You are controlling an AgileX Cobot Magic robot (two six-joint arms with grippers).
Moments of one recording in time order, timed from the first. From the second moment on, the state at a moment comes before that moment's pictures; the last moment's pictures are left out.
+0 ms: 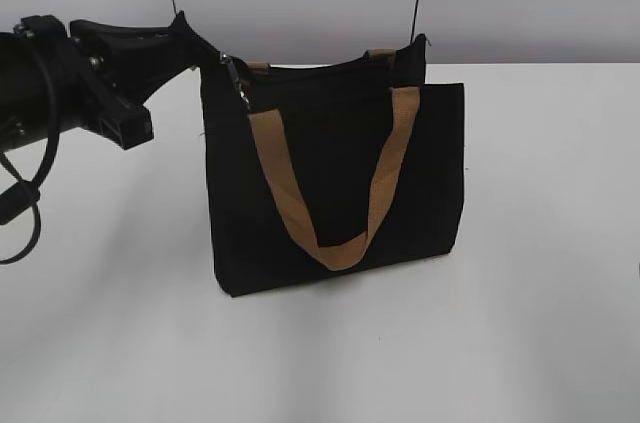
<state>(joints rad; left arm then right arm) -0.36 1.37 -0.54 0.64 -0.76 -0.32 0.06 0.49 -0.52 0.65 0.90 -0.69</state>
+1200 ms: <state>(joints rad) -0.36 1.37 -0.54 0.65 -0.76 -0.33 0.40 1.35 -0.86 1.25 0.68 -1.53</state>
